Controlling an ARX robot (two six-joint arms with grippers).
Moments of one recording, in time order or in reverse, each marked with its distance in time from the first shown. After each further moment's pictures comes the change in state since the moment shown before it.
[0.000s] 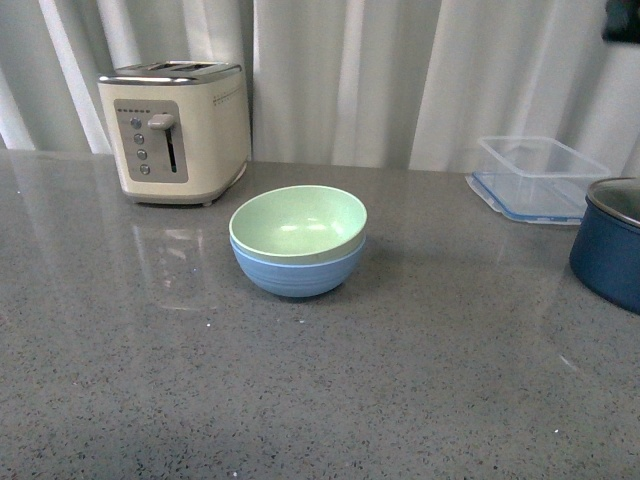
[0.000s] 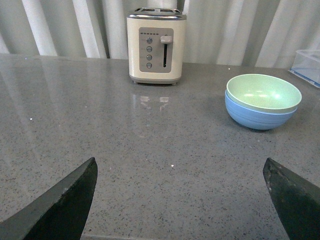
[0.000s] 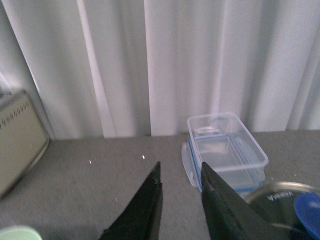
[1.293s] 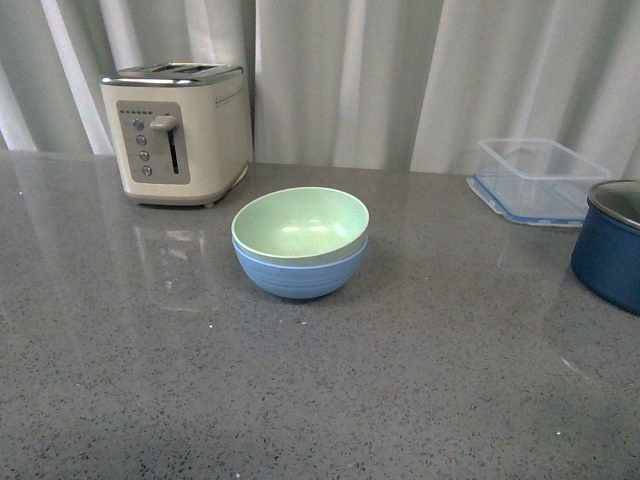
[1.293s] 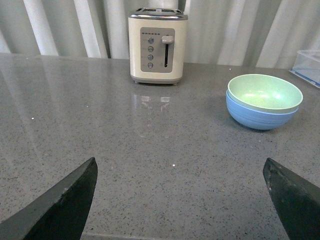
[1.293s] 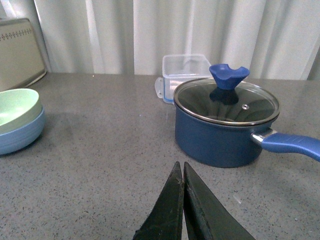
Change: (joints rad) left arm 0.000 0.000 0.000 0.000 0.000 0.000; right arm -0.224 -0.785 -0.847 0.024 -0.235 -0.062
